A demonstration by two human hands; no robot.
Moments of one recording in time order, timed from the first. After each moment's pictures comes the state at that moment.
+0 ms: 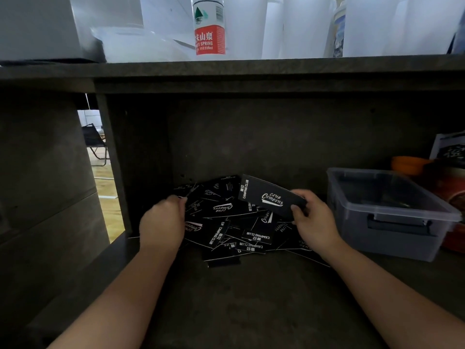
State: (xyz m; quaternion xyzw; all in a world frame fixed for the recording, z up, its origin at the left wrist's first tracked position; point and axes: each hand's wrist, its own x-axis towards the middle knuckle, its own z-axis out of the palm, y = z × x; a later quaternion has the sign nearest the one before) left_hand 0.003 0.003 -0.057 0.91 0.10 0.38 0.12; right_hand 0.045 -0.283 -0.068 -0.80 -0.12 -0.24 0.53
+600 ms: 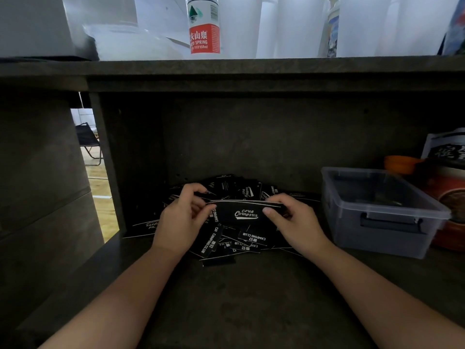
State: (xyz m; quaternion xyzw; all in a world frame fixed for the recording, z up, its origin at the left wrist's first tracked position) left_hand 0.004 -0.020 -0.062 0.84 -0.13 0.41 0.34; right_hand 0.031 -0.269 -0.065 -0.80 -0.25 -0.22 0.50
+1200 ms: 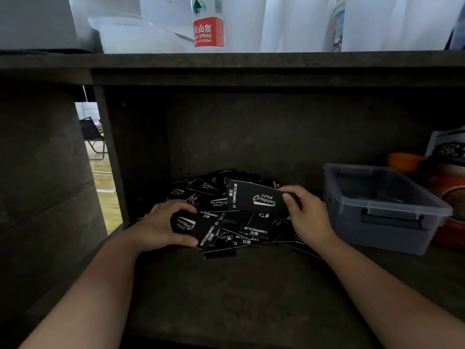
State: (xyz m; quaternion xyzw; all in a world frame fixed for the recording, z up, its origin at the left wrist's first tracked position) left_hand -0.003 0.046 -0.059 0.95 -0.07 0.02 0.29; right_hand 0.044 -0.281 -0.069 -0.81 -0.17 -0.27 0.49
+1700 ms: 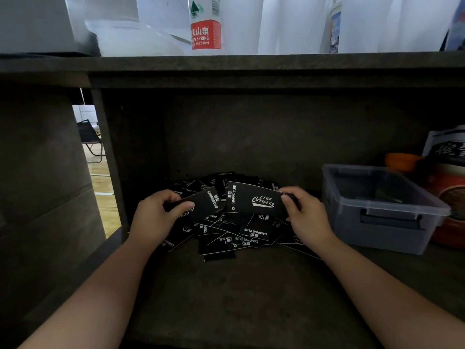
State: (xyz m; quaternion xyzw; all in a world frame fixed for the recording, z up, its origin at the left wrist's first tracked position) left_hand 0.001 0.021 -0.058 0.86 -0.02 0.33 0.39; right_hand 0.039 -0.280 -0.065 -0.81 -0.17 -0.26 0.50
